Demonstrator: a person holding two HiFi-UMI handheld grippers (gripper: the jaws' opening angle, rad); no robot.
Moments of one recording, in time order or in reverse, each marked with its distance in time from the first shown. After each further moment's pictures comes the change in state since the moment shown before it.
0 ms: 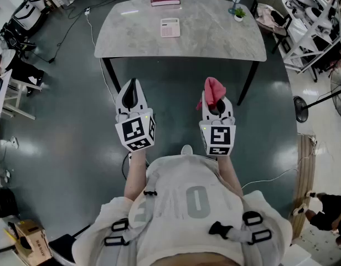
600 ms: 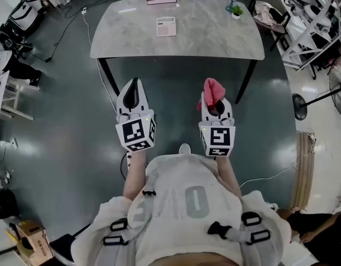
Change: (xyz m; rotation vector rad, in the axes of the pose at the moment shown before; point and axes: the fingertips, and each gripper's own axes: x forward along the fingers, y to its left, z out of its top) left arm 0.006 -0.022 0.001 -0.007 -0.005 -0.045; right arm -0.004 -0.012 -0.008 0.038 0.021 0.000
